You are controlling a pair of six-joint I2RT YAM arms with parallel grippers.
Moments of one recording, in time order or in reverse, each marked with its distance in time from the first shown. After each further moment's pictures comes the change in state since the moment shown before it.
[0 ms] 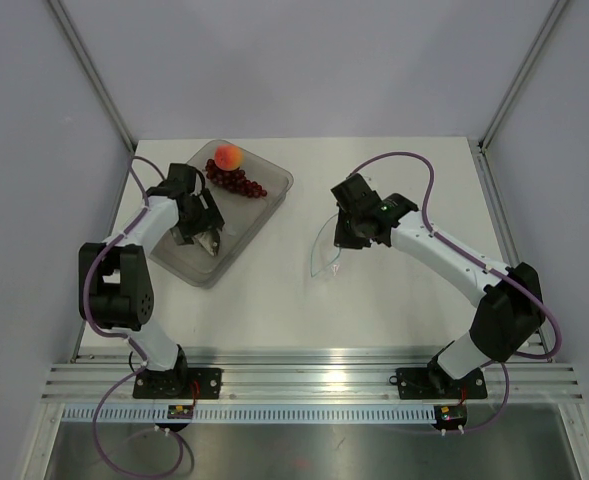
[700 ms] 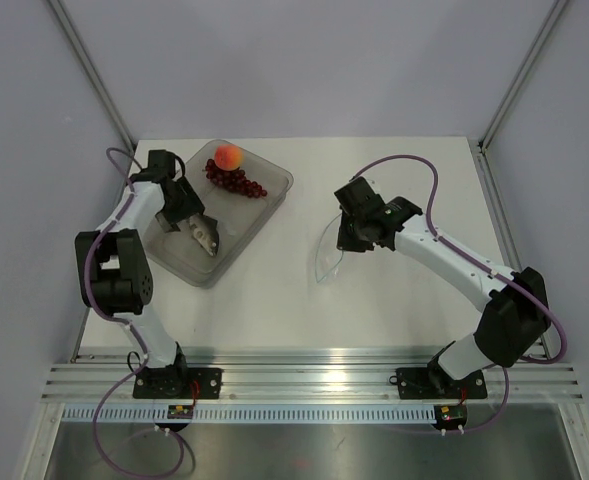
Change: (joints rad) left arm 0.097 0.107 0.175 -0.059 -0.027 -0.008; right arm 0.000 -0.037 -0.037 -0.001 0.001 0.003
